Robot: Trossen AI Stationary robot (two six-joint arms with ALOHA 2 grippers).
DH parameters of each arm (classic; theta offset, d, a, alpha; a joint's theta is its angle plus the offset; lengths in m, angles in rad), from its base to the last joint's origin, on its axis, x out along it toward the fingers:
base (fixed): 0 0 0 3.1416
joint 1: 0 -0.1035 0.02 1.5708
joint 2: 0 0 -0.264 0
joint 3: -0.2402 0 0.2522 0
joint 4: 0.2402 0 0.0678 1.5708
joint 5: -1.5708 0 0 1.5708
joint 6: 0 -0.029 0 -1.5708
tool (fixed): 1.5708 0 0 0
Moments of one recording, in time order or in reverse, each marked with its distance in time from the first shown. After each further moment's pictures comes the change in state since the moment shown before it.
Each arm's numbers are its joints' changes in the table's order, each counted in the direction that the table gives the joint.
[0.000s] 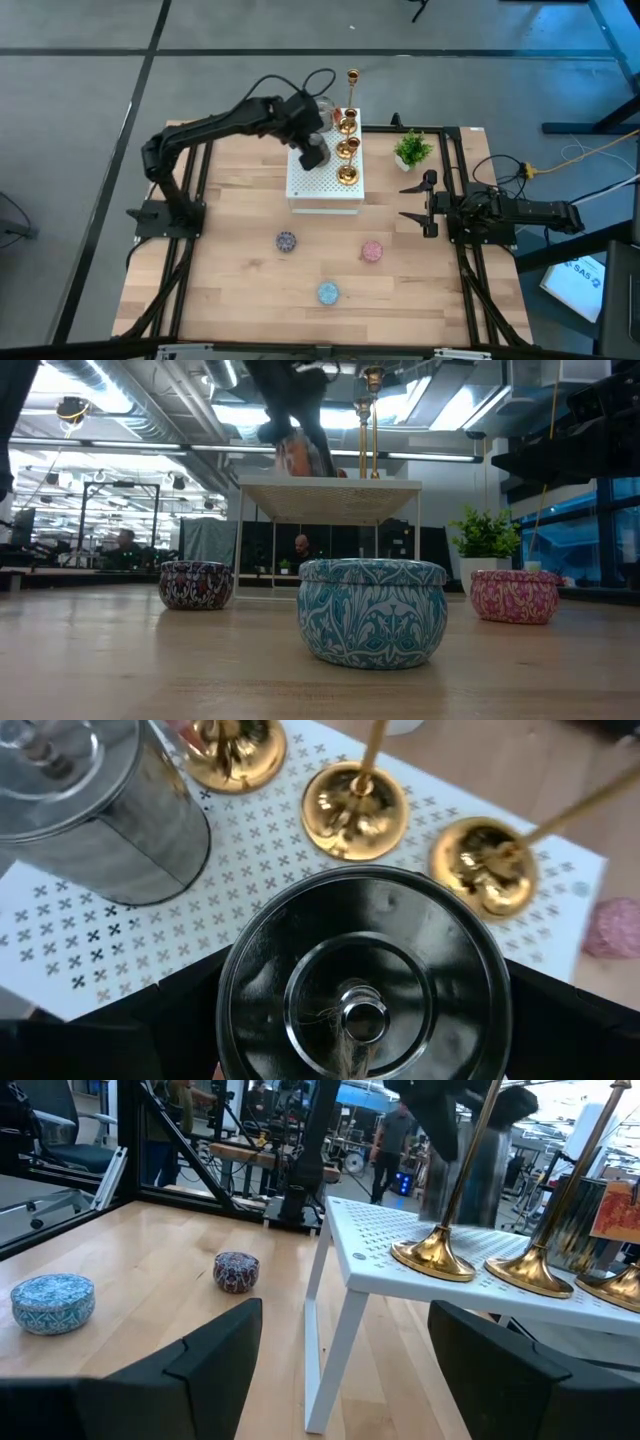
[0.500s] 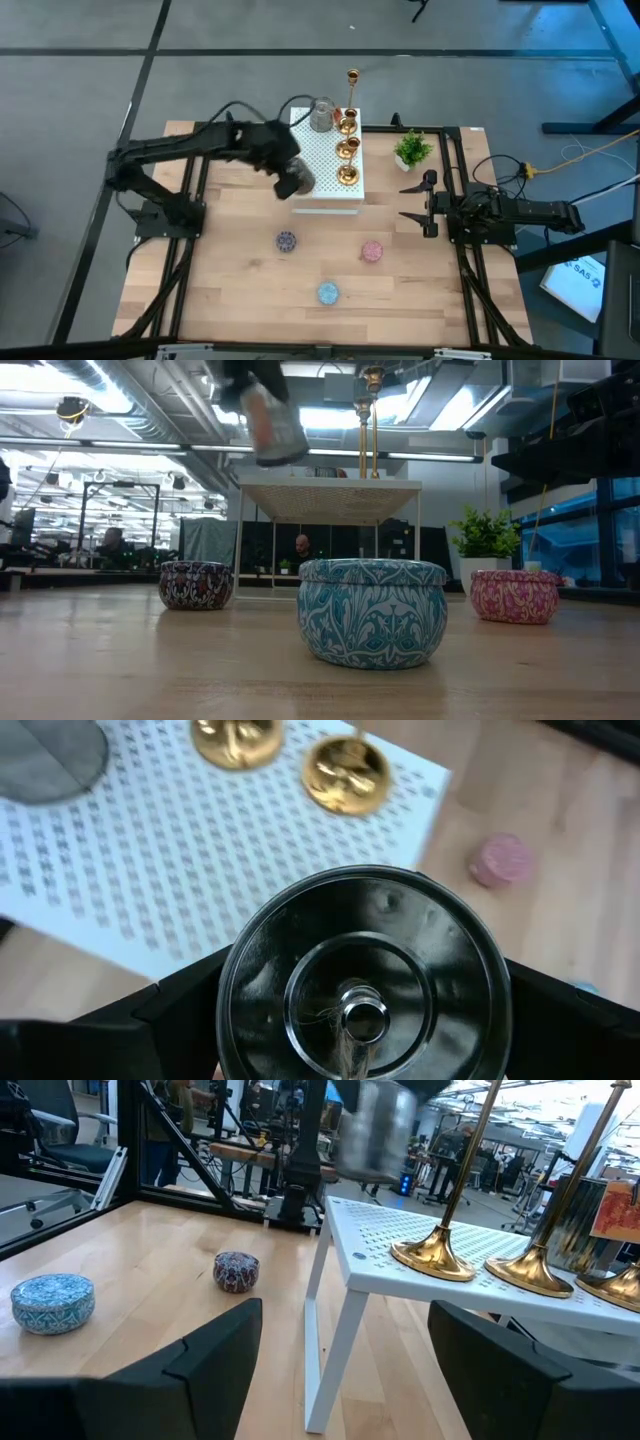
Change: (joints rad) left arm 0.182 -0.289 0.246 -0.003 0.014 0.140; right arm 0.000 0.000 0.000 0.000 0.000 0.000
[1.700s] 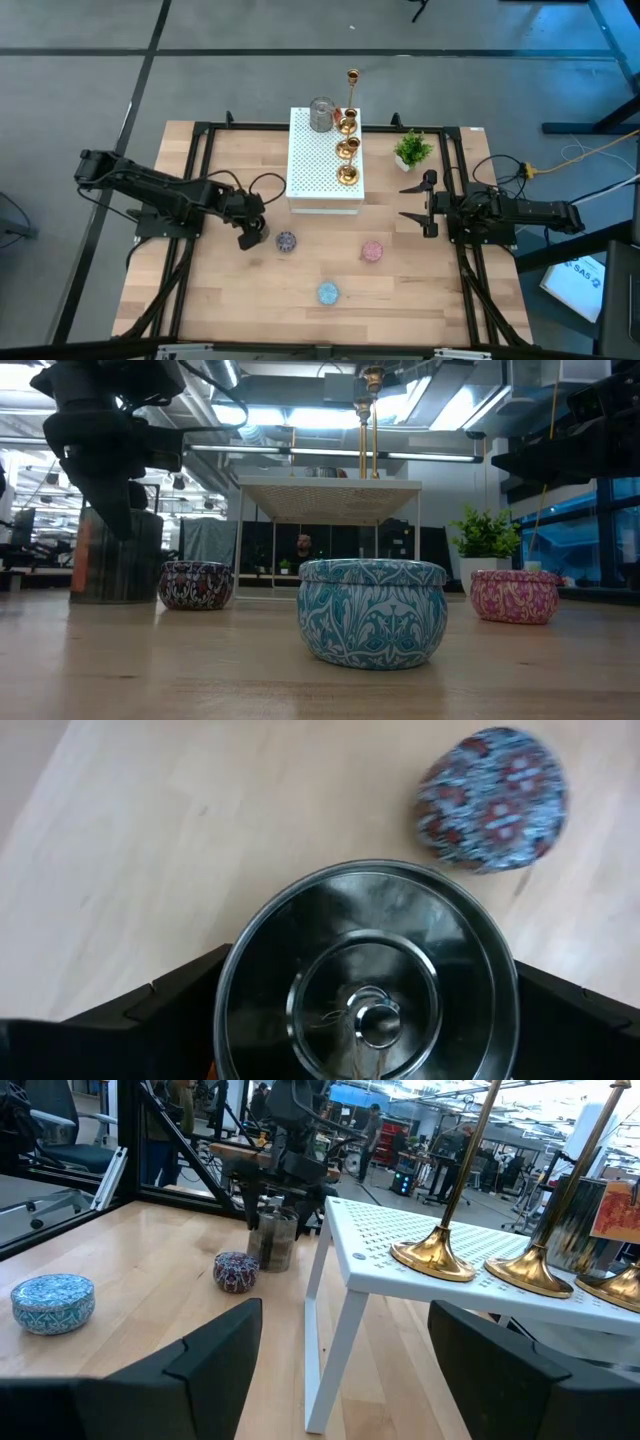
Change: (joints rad) left arm 0.315 -0.301 0.908 -0.322 0.027 0.322; right arm 0.000 0.000 0.000 0.000 0.000 0.000
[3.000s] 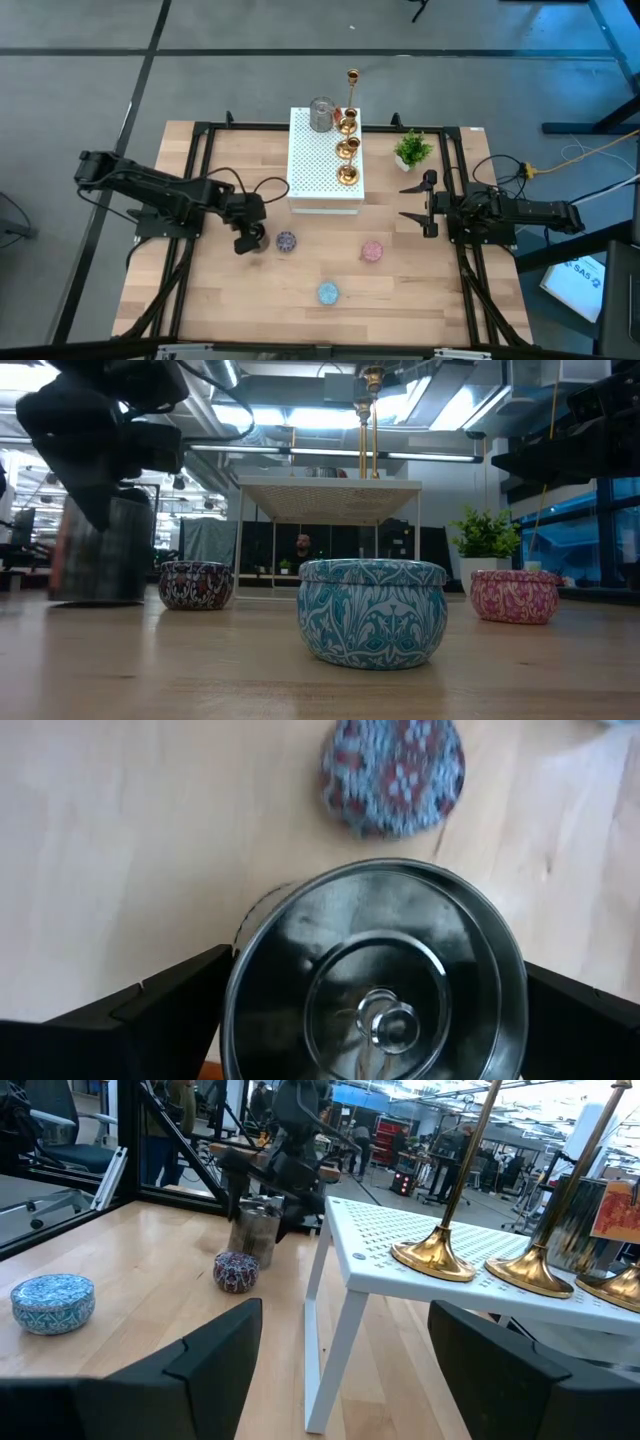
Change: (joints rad) left arm -0.032 -0.002 0.027 -0.105 -0.206 -0.127; right arm 0.000 0.000 0.000 0.000 0.000 0.000
